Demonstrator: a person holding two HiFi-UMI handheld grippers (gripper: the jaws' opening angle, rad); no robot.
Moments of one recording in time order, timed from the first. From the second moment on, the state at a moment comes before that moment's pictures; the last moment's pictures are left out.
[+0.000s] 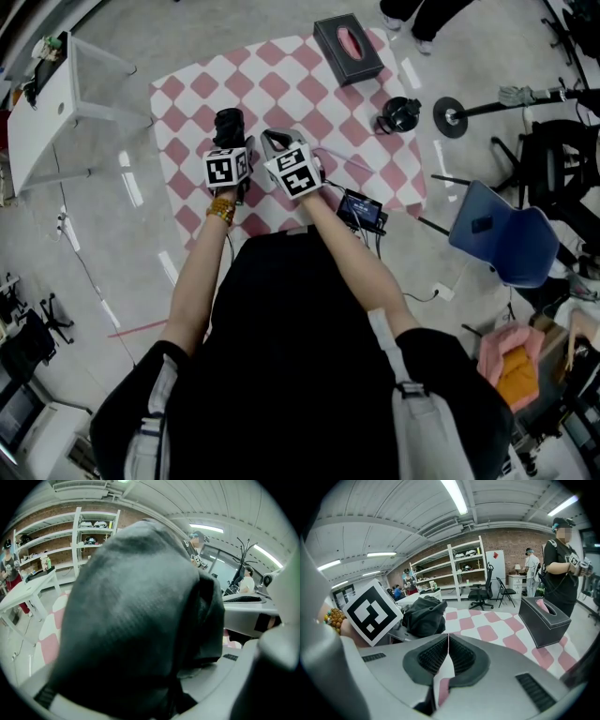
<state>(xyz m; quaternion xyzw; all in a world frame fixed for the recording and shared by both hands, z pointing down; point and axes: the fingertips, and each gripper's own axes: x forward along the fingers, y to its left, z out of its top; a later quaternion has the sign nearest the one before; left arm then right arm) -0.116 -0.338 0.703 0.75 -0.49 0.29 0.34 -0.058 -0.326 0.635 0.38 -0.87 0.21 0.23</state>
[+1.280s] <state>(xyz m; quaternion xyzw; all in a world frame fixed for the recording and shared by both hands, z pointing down) -0.116 -0.335 0.707 0.75 -0.48 0.30 0.34 -0.061 -0.327 0.635 0.37 -0.87 0.20 0.24</state>
